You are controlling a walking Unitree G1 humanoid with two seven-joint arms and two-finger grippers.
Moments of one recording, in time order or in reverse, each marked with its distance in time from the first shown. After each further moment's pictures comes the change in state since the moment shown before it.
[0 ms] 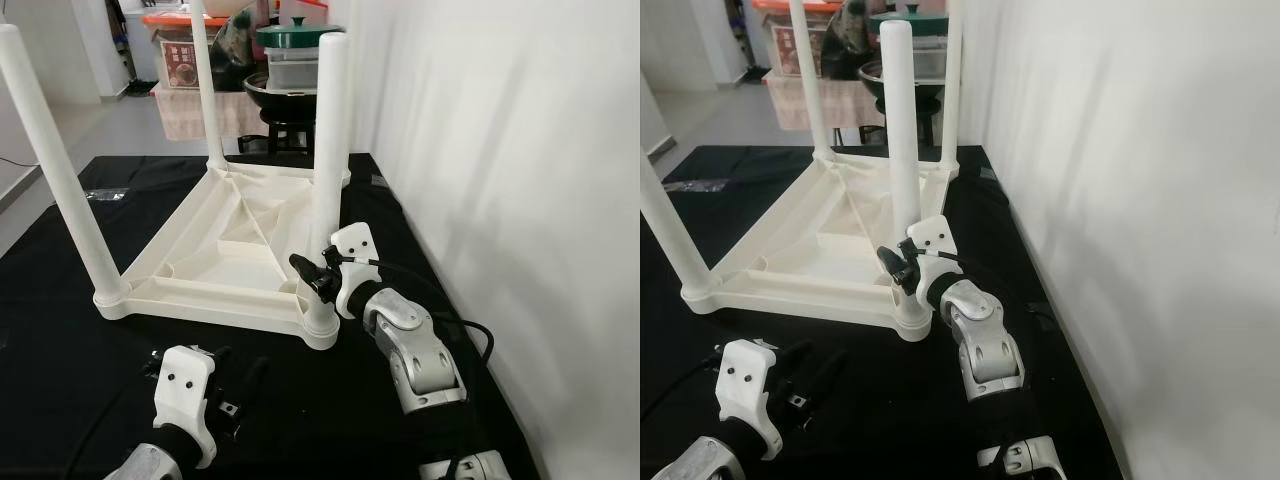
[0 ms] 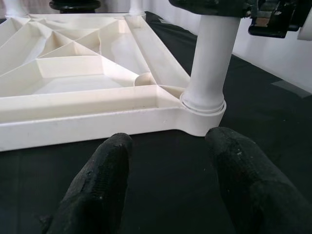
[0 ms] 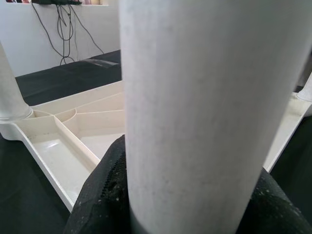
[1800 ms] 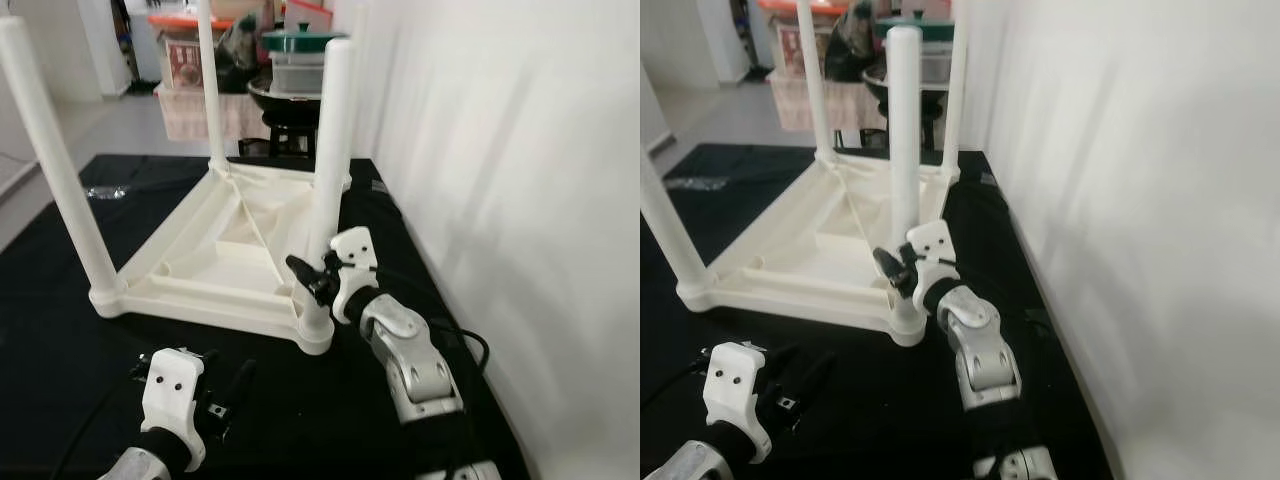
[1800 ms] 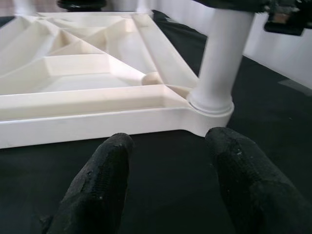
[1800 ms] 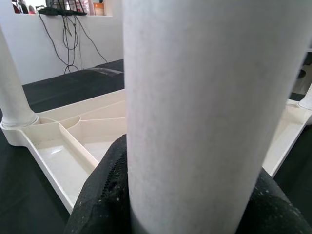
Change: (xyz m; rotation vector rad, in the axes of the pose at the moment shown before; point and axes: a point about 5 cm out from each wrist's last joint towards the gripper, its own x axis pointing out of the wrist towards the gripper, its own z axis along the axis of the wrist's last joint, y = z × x) left arm -0.003 0.003 -0.003 -0.007 0.015 0.021; right arm -0.003 0.005 -0.003 -0.004 -0.032 0.037
